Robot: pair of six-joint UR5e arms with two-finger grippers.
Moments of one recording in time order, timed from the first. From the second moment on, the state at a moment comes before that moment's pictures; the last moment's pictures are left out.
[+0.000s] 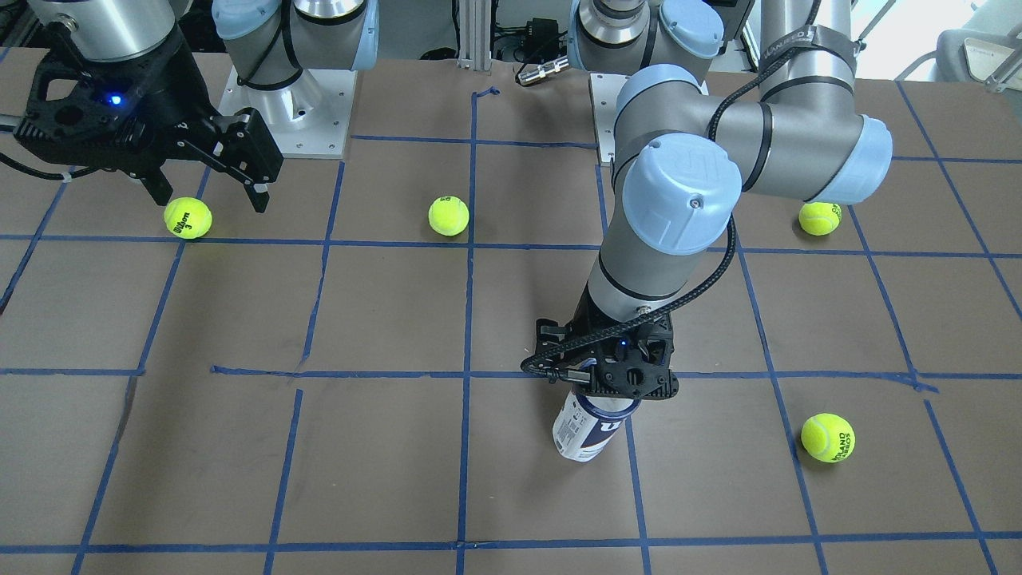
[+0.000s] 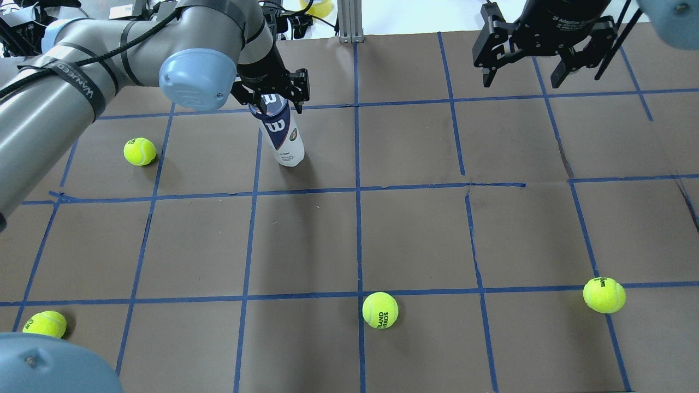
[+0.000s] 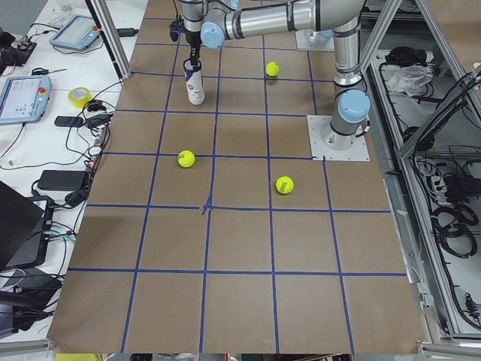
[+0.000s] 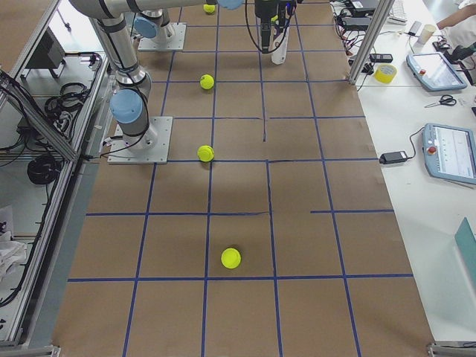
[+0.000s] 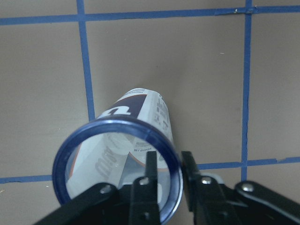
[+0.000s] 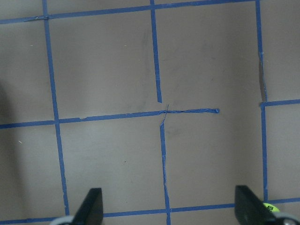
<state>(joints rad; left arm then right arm) -1.71 -1.95 -1.46 -1.21 1.52 -0.12 1.58 -1.53 1.43 -1.55 -1.57 0.08</state>
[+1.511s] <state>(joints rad) -1.45 -1.65 -1.45 -1.60 1.57 0.19 1.58 -1.54 1.43 -1.55 -1.58 0.06</state>
